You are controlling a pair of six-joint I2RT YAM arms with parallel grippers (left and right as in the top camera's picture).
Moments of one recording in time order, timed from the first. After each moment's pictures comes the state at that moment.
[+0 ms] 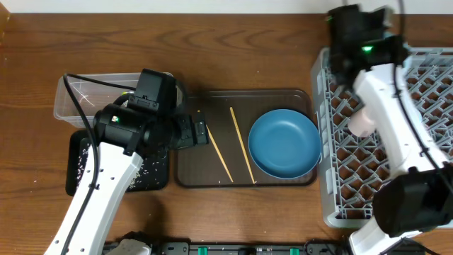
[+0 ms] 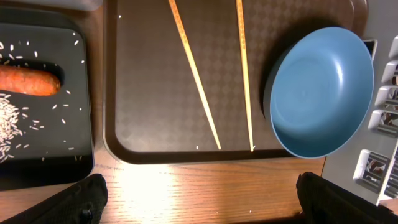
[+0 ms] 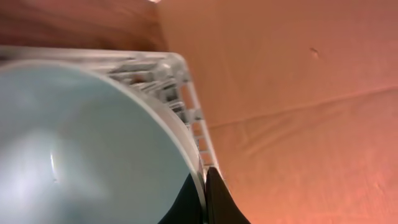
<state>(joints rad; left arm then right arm) -0.30 1.31 1.31 -1.23 0.20 -0.49 0.14 1.80 1.69 -0.87 1.17 -0.09</state>
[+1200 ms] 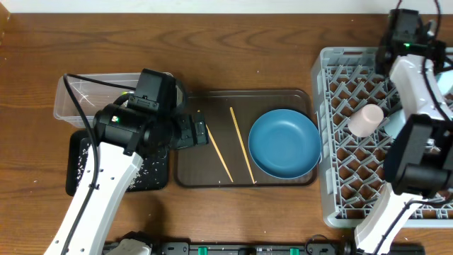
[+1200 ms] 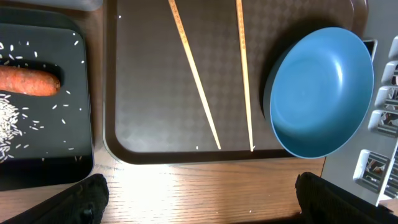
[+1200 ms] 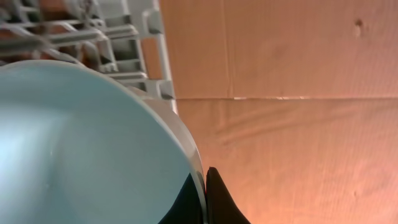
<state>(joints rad) -0.30 1.31 1.31 -1.23 0.20 -0.49 -0.14 2.09 1.69 -0.56 1.24 -0.46</state>
